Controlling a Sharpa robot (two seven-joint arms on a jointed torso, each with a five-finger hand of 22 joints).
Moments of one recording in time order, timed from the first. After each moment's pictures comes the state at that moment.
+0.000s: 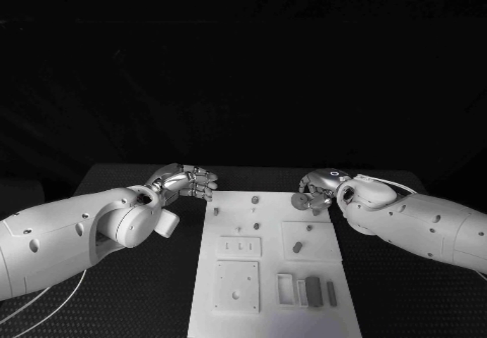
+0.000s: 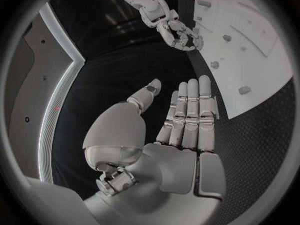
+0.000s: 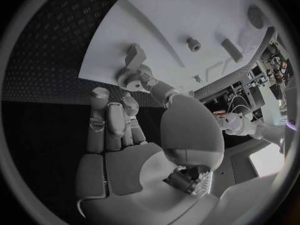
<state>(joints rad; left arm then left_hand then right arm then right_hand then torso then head) 1.36 -0.79 -0.13 1.41 -0.21 -0.22 0.18 1.02 -0.06 0.50 -0.25 0.06 0.78 0.18 0.42 0.45 1.13 0.11 0.20 0.23 1.03 0.07 0.36 0.83 0.05 1.02 -0.03 0.27 0.80 1.27 -0.72 -0.09 1.12 -1.63 -0.27 -0.11 1.10 -0.24 0.66 -0.16 0.08 0.82 0.14 0.30 0.48 1.10 0.02 1.09 1.31 1.30 -0.08 1.46 1.14 0.24 1.17 -0.03 0.92 1.31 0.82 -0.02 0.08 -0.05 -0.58</state>
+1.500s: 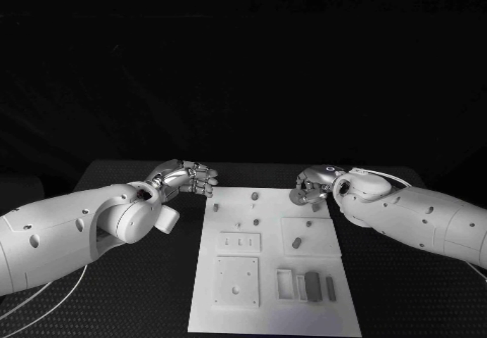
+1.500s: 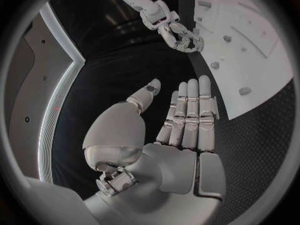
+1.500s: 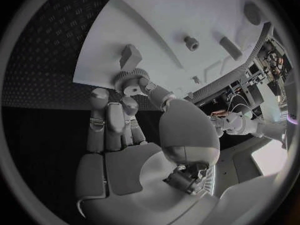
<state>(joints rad) 1.36 -0.79 -0.13 1.41 -0.21 -0.22 0.18 1.02 -0.06 0.50 -0.24 0.06 0.77 0.19 0.42 0.45 1.13 0.11 0.19 0.23 1.03 0.07 0.35 0.83 0.05 1.02 -0.03 0.27 0.80 1.27 -0.68 -0.08 1.08 -1.62 -0.20 -0.08 1.05 -0.04 0.66 -0.22 0.07 0.83 0.12 0.35 0.50 1.08 0.02 1.11 1.25 1.26 -0.08 1.46 1.10 0.24 1.14 -0.03 0.94 1.31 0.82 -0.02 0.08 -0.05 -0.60</state>
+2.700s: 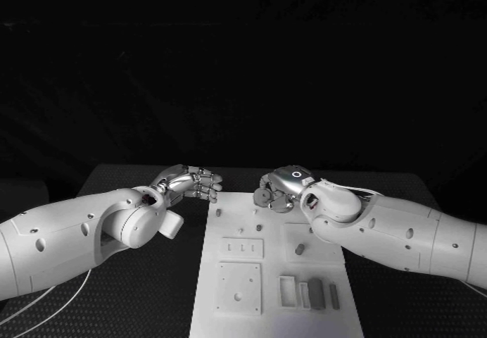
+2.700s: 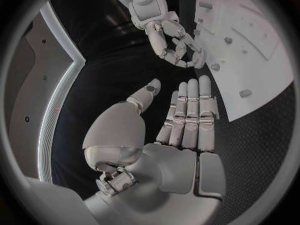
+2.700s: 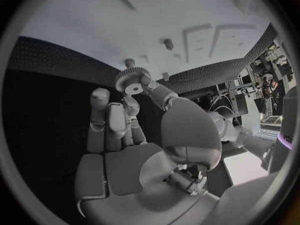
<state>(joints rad) 1.36 -0.79 -0.13 1.42 -0.21 -0.22 0.18 1.02 -0.06 0.50 -0.24 0.06 0.77 0.19 0.42 0.45 1.13 0.11 0.19 0.23 1.03 0.07 0.35 0.84 0.05 1.02 -0.03 0.27 0.81 1.28 -0.61 -0.09 1.32 -1.82 -0.37 -0.24 1.04 -0.11 0.67 -0.21 0.08 0.85 0.10 0.34 0.51 1.11 0.00 1.11 1.21 1.29 -0.10 1.46 1.11 0.24 1.16 -0.04 0.95 1.31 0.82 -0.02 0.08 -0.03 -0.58</state>
